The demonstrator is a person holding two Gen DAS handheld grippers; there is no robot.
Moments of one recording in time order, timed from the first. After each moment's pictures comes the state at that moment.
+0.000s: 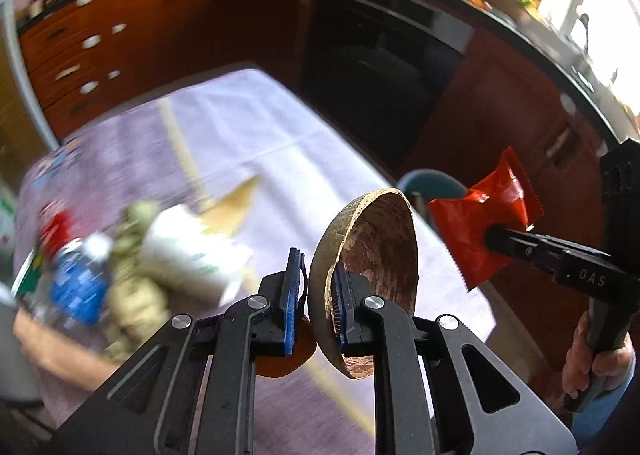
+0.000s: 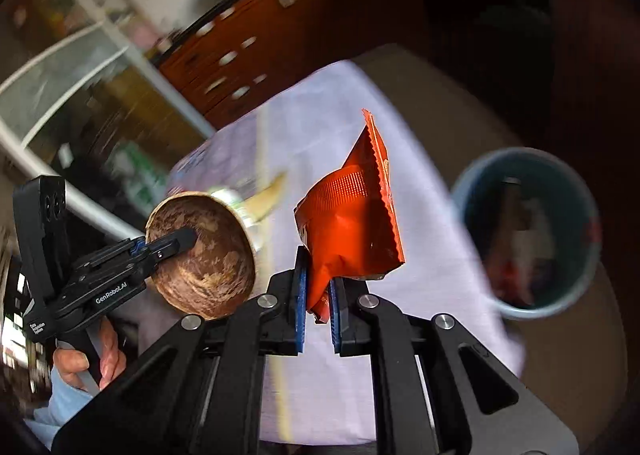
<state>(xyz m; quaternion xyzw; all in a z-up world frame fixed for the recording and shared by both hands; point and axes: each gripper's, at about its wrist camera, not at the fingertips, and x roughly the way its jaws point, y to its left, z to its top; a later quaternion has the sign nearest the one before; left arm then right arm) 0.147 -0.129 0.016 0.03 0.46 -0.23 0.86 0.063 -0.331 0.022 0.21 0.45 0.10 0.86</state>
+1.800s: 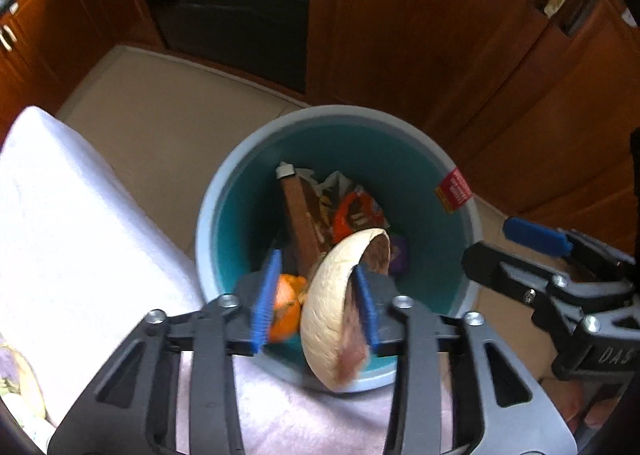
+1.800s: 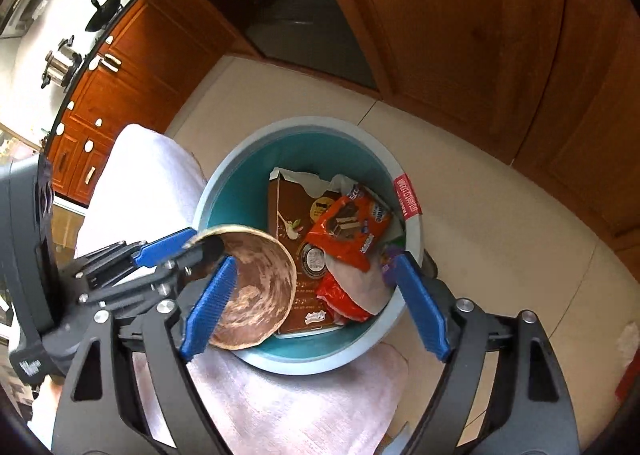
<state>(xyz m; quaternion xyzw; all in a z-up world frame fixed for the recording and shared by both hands) 0.215 -0.408 -0.120 0.22 0.53 -0.33 0.75 0.066 -0.540 -0.111 0.34 0.48 -0.10 0.81</state>
